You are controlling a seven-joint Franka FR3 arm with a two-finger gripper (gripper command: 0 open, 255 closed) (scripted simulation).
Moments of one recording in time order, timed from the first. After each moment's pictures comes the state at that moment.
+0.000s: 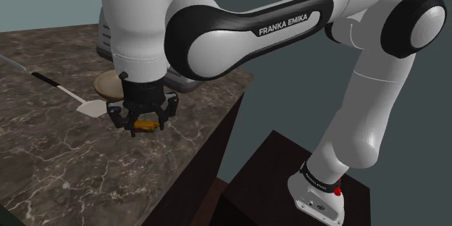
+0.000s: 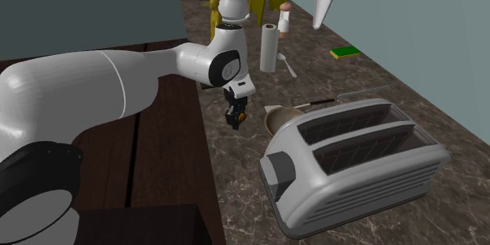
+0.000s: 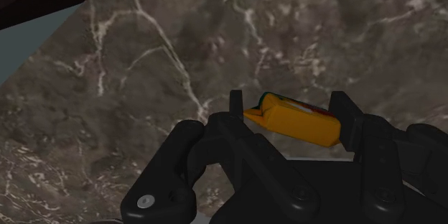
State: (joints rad) arm 0.11 0.22 0.76 -1.78 -0.26 1.90 1.36
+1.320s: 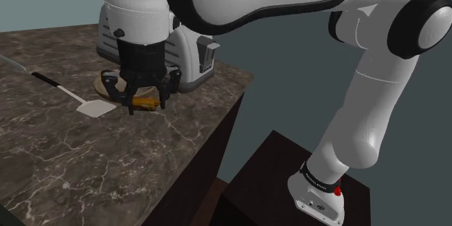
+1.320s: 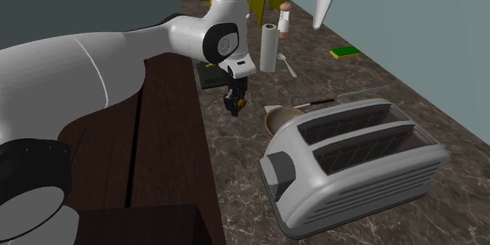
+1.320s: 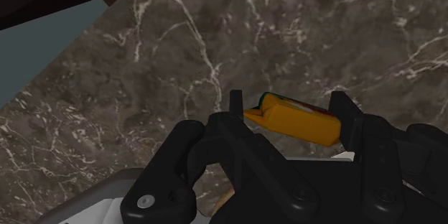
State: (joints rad) arm 0.11 0.20 0.77 -1.63 -0.23 1.74 1.33
